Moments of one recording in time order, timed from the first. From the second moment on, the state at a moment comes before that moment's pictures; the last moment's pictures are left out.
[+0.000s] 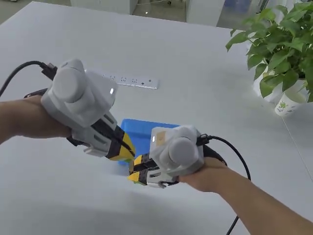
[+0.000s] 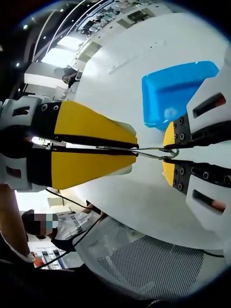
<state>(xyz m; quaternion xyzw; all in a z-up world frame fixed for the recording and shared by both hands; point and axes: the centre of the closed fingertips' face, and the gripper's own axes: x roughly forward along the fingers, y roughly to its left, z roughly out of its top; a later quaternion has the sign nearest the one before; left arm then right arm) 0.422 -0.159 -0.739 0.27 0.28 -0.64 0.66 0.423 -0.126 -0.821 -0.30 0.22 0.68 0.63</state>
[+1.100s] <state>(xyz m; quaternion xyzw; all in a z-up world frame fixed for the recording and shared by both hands) 0.471 -0.173 -0.722 0.28 0.25 -0.64 0.66 0.478 -0.141 -0.803 -0.30 0.21 0.66 0.66</state>
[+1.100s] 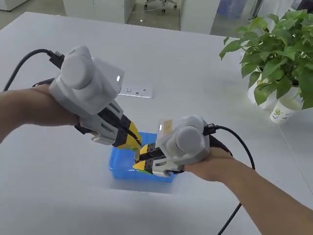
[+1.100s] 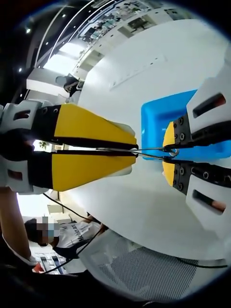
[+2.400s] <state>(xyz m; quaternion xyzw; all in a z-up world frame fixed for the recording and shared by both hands) 0.514 -0.177 -0.768 0.29 0.27 -0.63 0.67 0.521 -0.146 -0.850 -0.30 0.23 0.65 0.66</state>
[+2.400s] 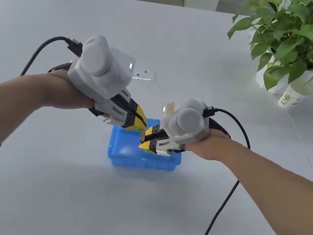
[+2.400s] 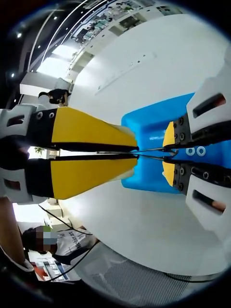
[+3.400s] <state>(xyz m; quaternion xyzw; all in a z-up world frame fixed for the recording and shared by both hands) 0.518 -0.179 -0.784 0.29 0.28 -0.63 0.66 0.522 -0.147 -0.867 -0.29 0.25 0.65 0.65</state>
